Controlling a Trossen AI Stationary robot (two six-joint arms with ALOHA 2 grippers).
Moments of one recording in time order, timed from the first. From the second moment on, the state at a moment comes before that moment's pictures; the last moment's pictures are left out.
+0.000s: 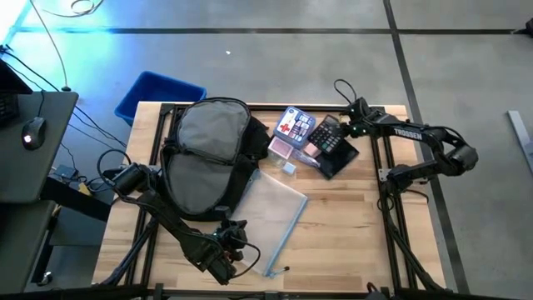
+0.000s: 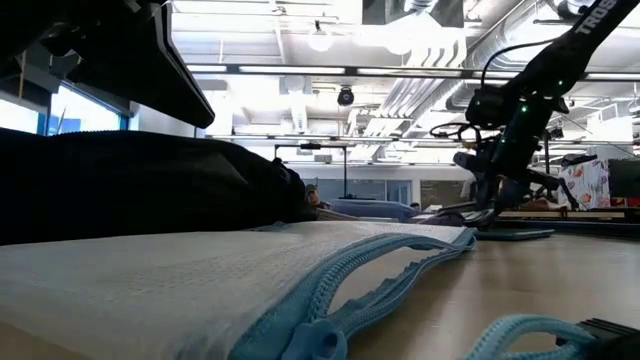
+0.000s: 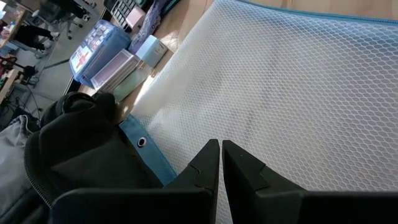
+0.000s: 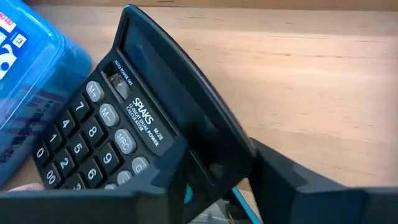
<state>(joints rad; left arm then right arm) -0.74 1.96 1.35 -0.87 -0.97 -0.75 -0.94 1.36 0.59 -0.35 0.05 0.48</state>
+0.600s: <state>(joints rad) -0.74 1.96 1.35 -0.87 -0.98 -0.75 -0.85 0.78 0.58 -0.63 0.06 0.51</state>
